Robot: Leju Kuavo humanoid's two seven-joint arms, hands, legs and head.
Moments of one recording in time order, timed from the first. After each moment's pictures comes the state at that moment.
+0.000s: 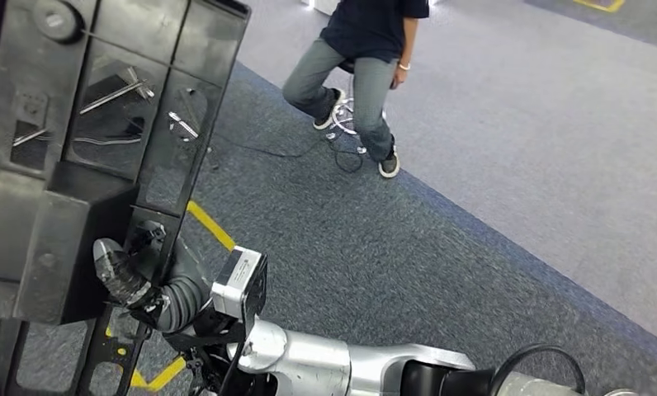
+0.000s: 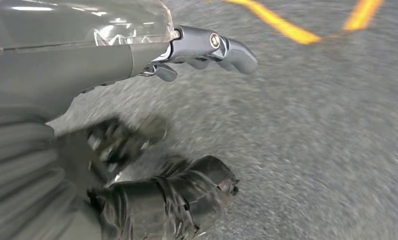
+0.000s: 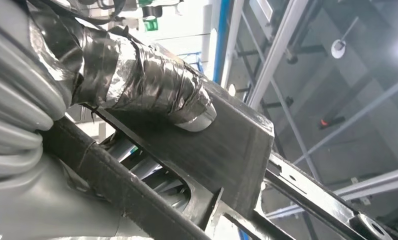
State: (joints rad) left arm -0.40 -0.21 -1.26 -0.26 0.59 0.16 -0.06; right arm -0.52 0.25 1.00 -1.63 -0.62 -0.31 -0.66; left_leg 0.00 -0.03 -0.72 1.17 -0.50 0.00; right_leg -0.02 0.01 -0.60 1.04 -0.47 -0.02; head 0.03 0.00
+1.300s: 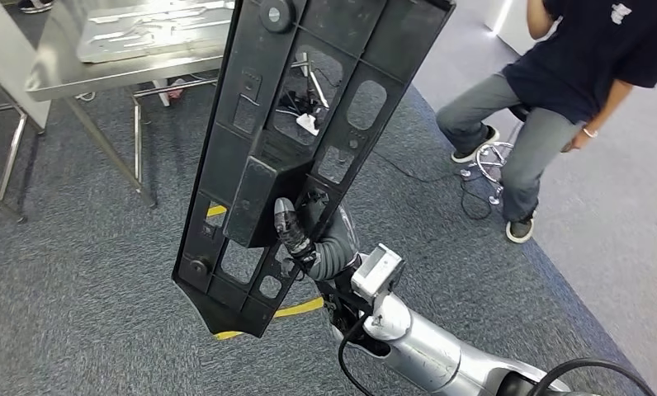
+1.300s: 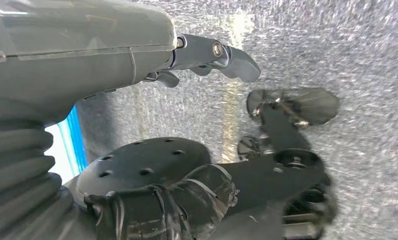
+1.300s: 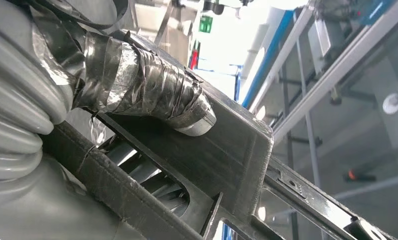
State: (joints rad) left arm -0.10 0.09 -1.00 -0.25 1.01 -0.11 0.14; right arm -0.26 -0.11 0.66 -1.97 -0.24 -0.33 -0.51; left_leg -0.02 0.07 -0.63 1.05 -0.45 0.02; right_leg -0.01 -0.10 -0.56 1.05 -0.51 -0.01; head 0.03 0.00
